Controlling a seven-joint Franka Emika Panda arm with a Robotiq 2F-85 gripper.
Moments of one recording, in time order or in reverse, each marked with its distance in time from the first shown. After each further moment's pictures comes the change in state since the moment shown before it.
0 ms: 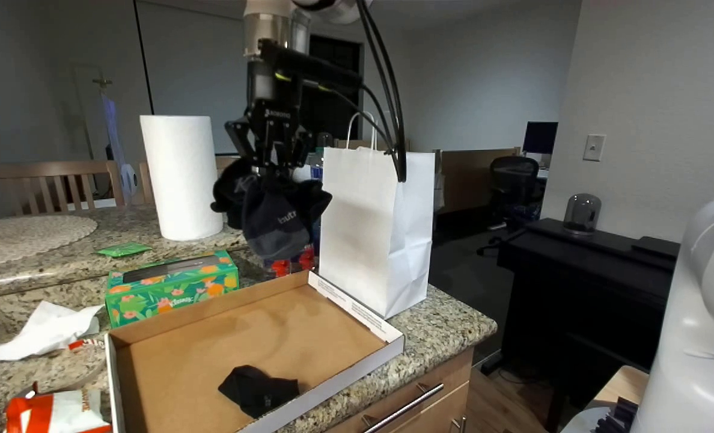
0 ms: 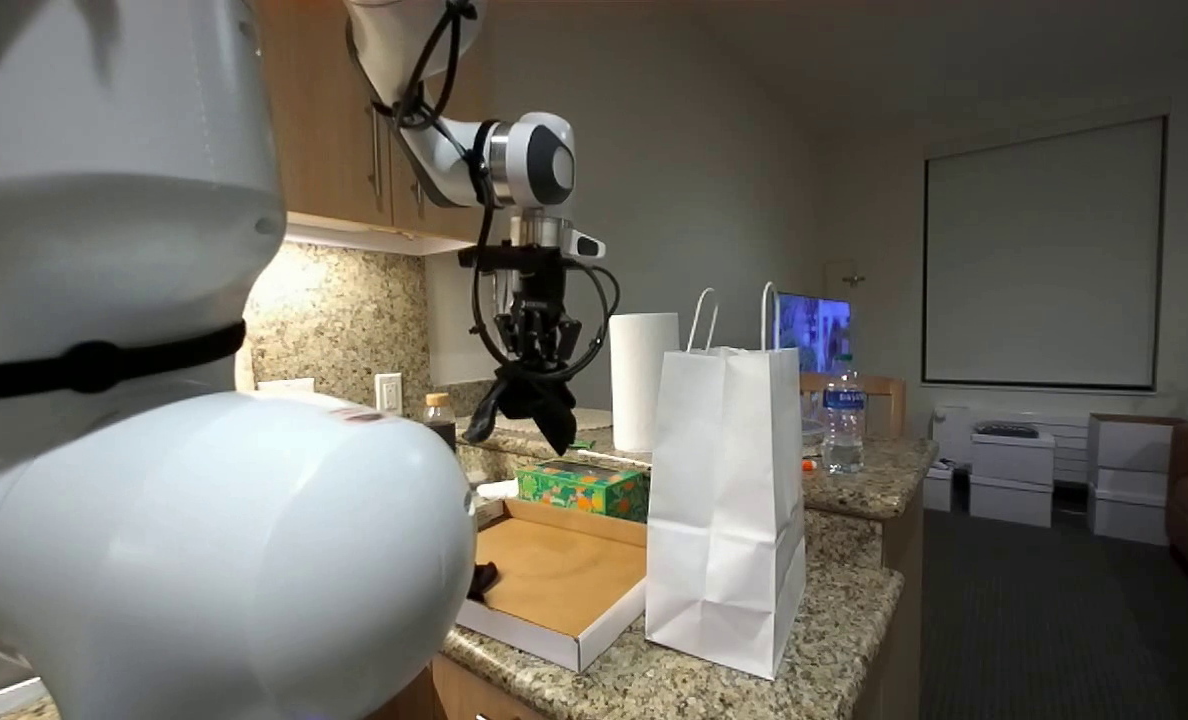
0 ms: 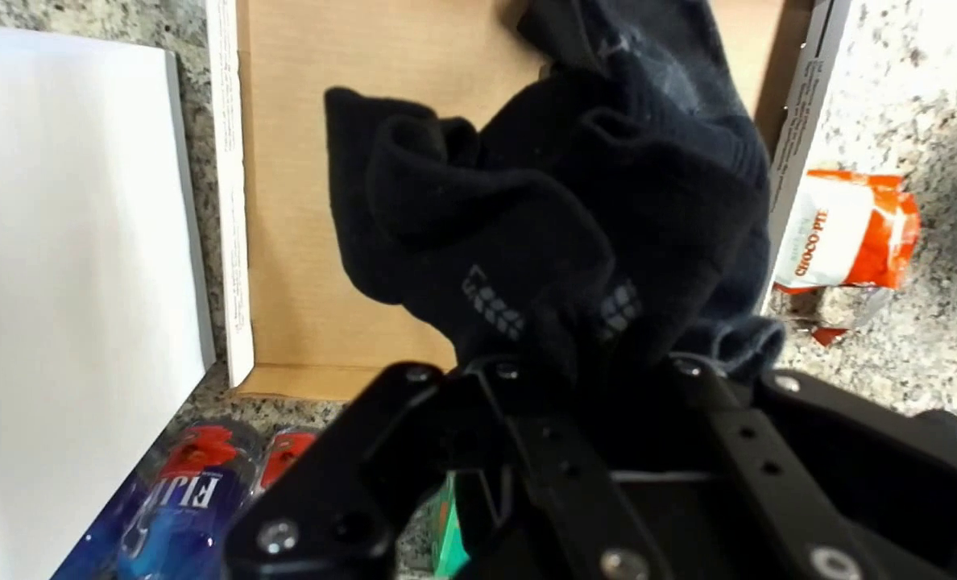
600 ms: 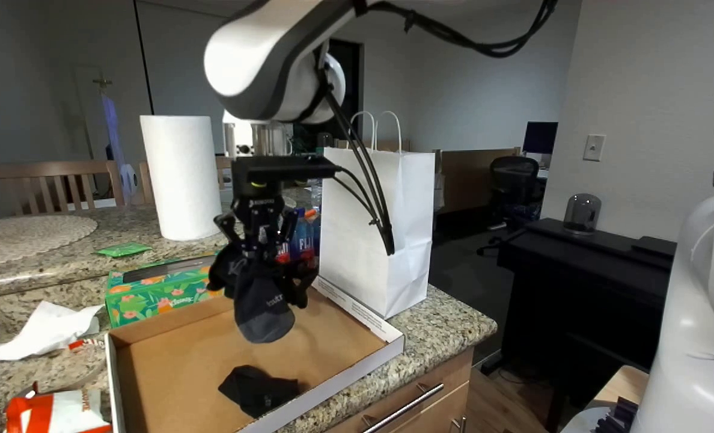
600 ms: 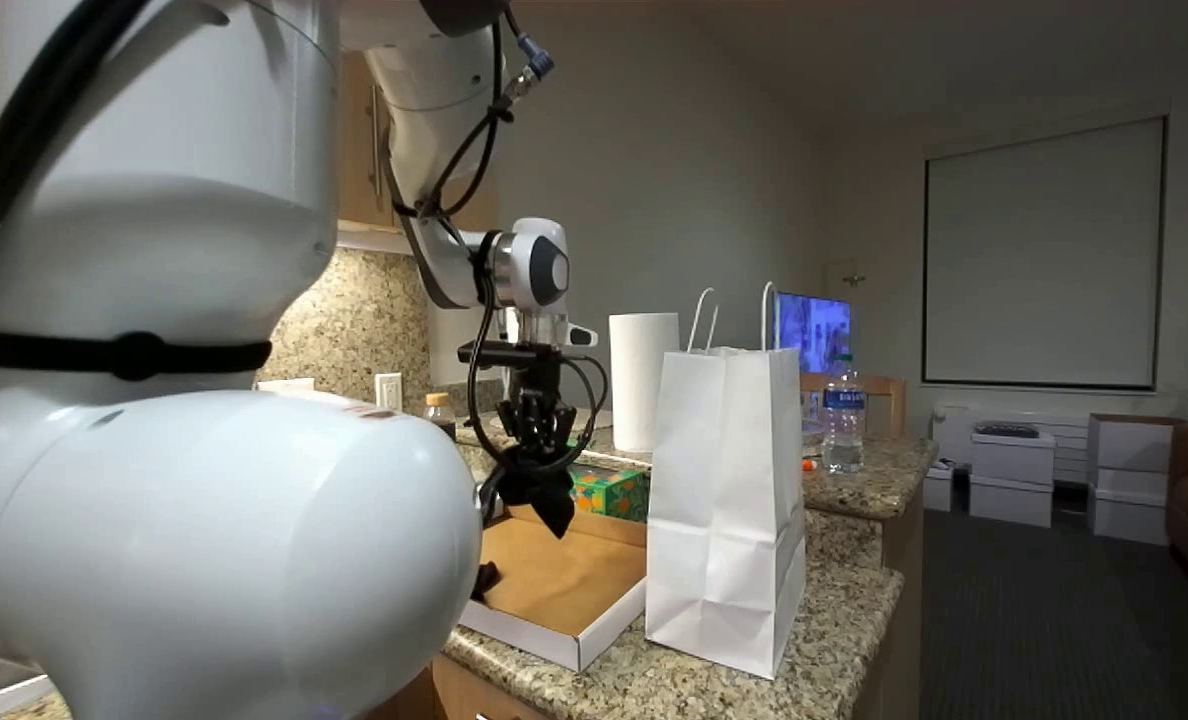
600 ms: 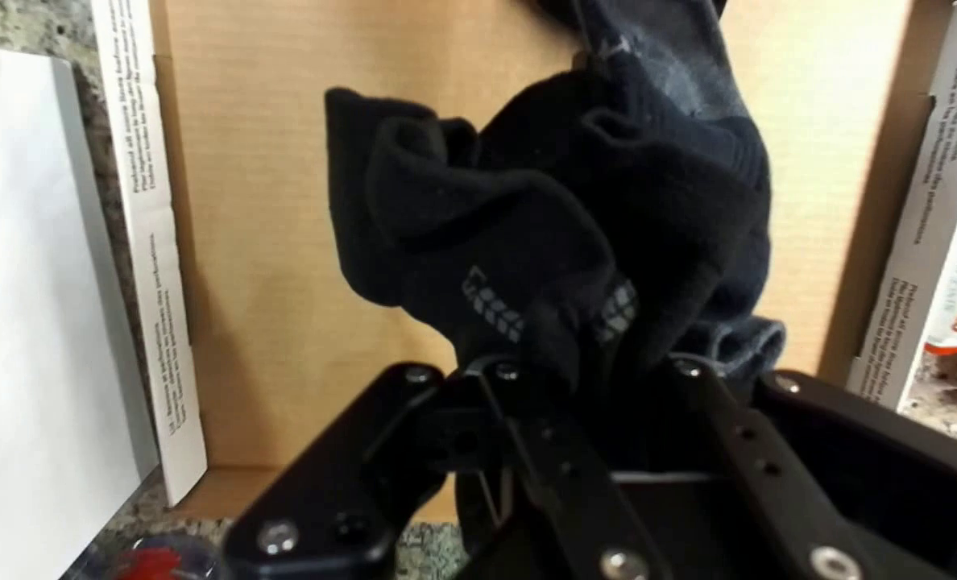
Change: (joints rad) arm 0.055 0.201 -0.001 -0.079 -0.081 0.223 0.118
